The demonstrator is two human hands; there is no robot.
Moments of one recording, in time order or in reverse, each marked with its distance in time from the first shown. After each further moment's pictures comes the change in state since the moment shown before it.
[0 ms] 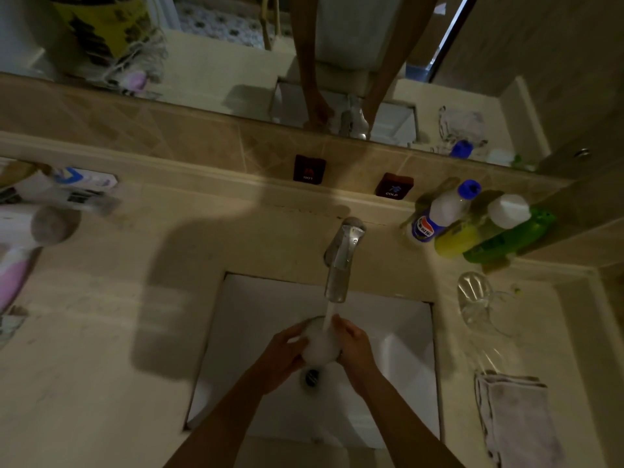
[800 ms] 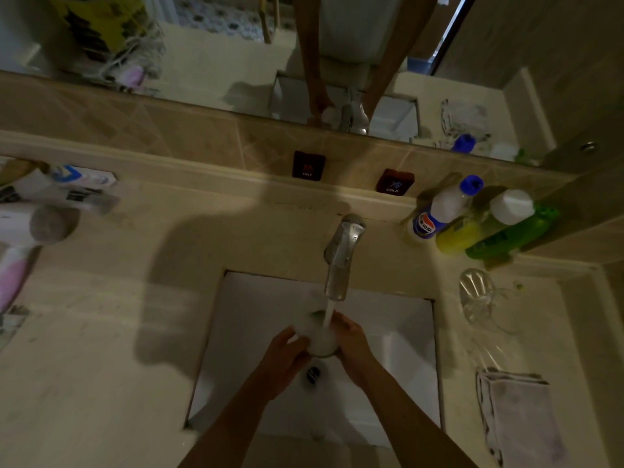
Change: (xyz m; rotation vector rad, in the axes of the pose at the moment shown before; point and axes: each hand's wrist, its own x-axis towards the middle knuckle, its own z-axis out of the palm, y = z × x) left_hand -0.003 -0.010 0.011 -0.144 0.098 0.011; right_hand 0.003 -0.009 0.005 -0.027 -0.088 0.020
